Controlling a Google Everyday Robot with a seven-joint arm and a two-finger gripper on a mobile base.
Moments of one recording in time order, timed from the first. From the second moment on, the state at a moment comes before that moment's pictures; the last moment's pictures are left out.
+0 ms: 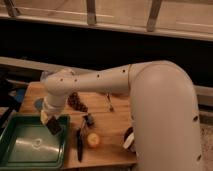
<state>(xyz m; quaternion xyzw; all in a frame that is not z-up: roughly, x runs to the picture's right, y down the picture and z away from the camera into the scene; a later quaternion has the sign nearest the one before) -0.264 0.137 0.710 -0.44 -0.03 0.44 0.78</state>
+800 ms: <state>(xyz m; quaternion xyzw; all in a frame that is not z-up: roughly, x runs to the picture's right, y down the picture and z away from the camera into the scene) -0.314 0.176 0.740 -0.48 -0.04 0.40 0.78</state>
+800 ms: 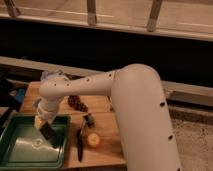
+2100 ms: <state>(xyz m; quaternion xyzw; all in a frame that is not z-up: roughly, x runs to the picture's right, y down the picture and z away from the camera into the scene) -0.334 0.234 0.757 -0.53 -0.02 0.38 0.76</state>
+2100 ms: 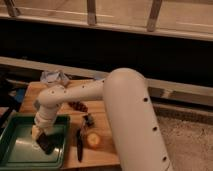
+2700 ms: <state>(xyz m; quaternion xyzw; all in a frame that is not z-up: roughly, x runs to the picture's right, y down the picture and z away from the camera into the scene) -0.343 0.209 0.763 -0.52 -0.02 0.38 0.77</state>
